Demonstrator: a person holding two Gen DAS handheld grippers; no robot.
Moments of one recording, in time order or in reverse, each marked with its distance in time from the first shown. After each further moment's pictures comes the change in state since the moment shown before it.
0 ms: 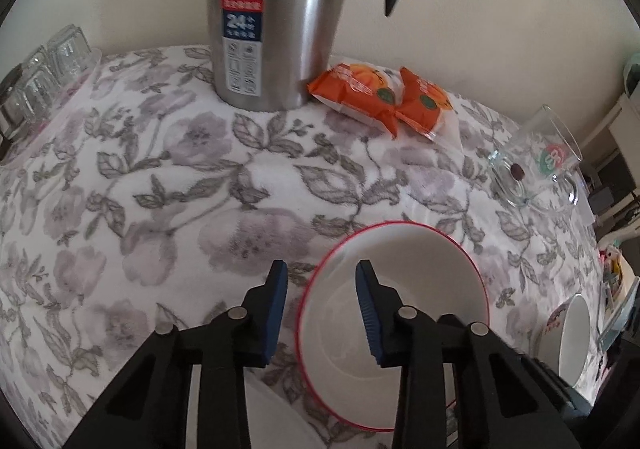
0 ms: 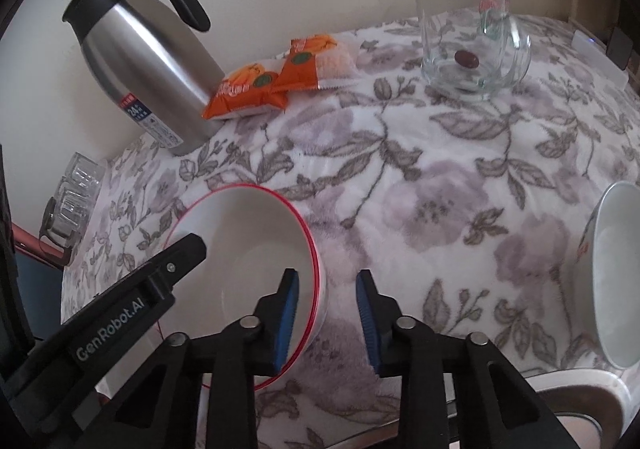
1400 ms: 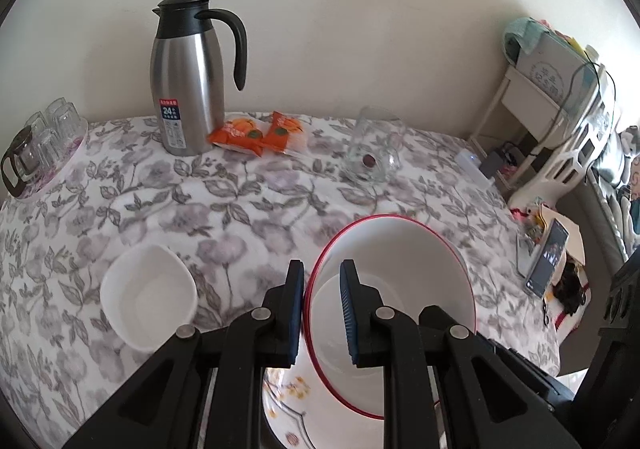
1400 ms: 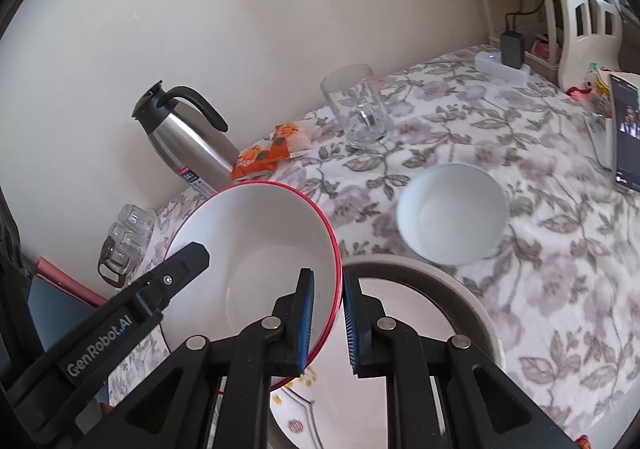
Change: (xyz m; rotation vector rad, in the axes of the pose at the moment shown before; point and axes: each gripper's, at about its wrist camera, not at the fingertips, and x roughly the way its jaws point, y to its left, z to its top) left arm -0.160 -0.107 -0.085 0.161 -0.148 -0.102; right arm -0.190 -0.082 -0.073 0.101 -0.215 0.074
